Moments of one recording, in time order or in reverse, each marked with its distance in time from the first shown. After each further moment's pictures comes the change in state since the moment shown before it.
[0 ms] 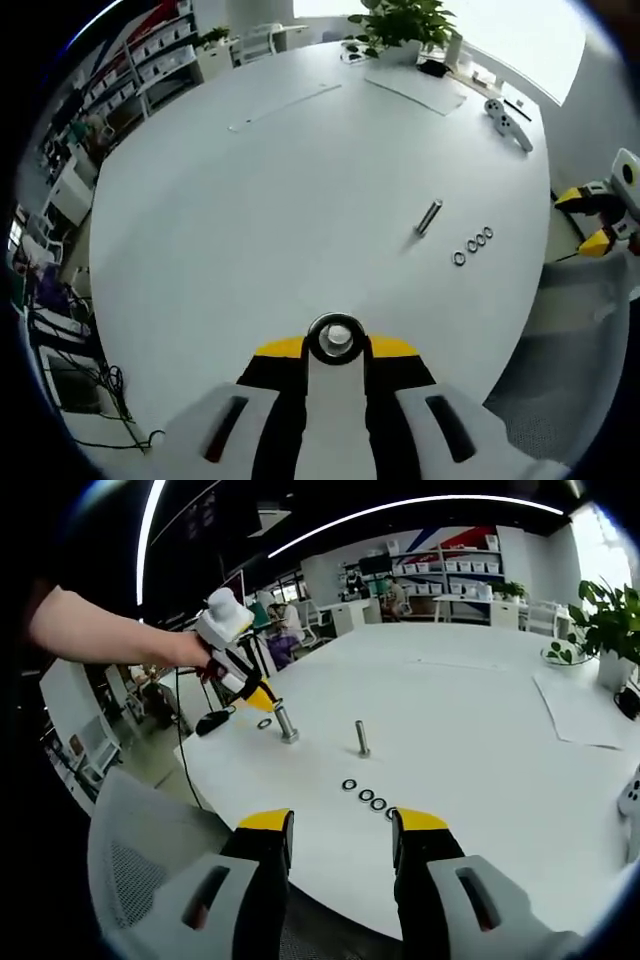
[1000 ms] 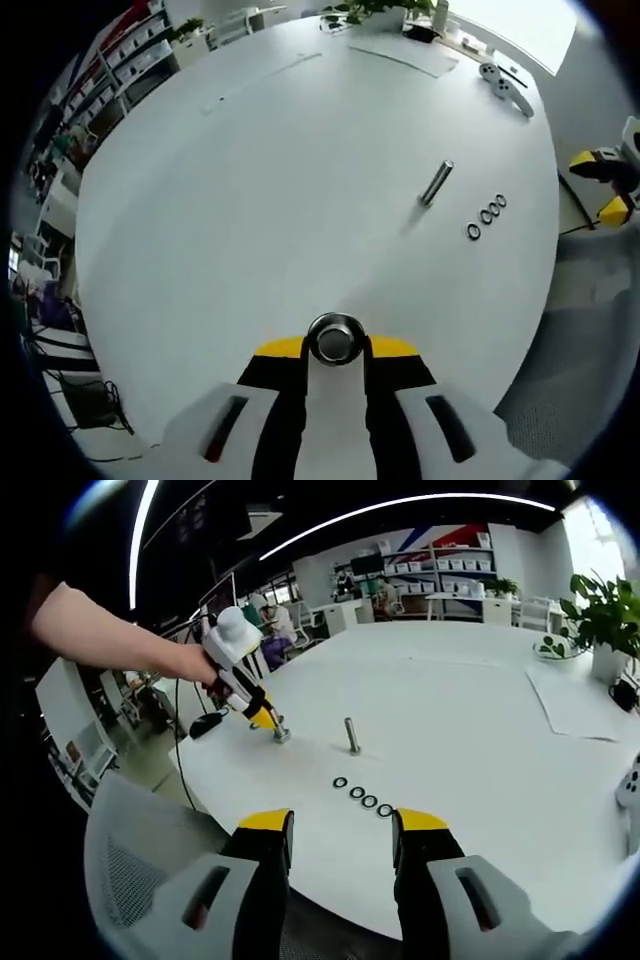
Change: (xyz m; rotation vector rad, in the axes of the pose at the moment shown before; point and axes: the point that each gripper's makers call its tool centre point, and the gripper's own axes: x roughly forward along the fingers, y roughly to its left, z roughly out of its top) left arm 0.038 -0.004 -0.016 0.052 0.088 -0.009; right arm 0.000 -0.008 -0.004 0.017 0.002 -0.017
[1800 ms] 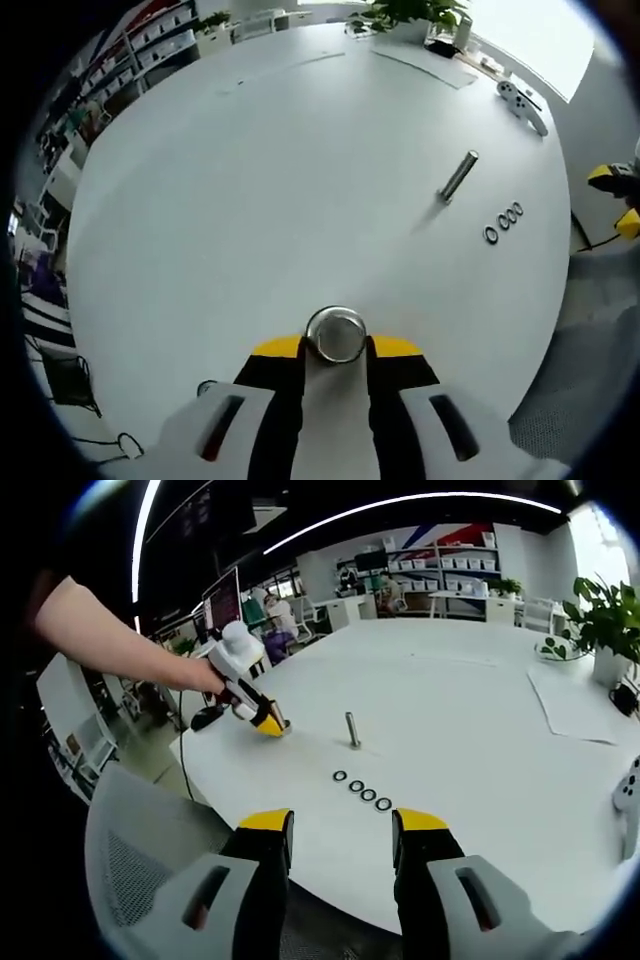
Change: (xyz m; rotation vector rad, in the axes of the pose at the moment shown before) left arm 0.022 -0.001 -0.014 -0.085 -0.054 -0.002; right arm -0.006 0.000 -0.004 -0.018 0.017 0.002
